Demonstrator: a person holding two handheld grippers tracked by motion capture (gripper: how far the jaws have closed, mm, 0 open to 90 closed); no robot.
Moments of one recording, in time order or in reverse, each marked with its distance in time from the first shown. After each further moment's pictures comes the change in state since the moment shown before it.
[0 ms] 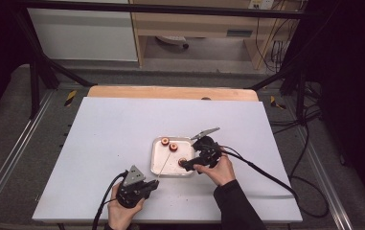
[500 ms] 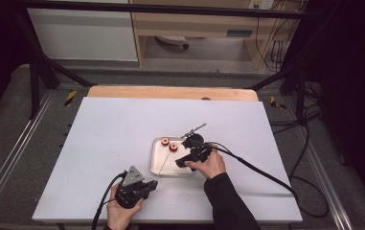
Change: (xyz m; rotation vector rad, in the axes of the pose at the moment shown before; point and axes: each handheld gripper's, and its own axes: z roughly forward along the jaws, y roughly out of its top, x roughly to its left) left arm 0.003 -0.004 0.001 0.006 0.006 -0.007; right arm 0.009 0.019 0.023 0.126 -0.006 0.014
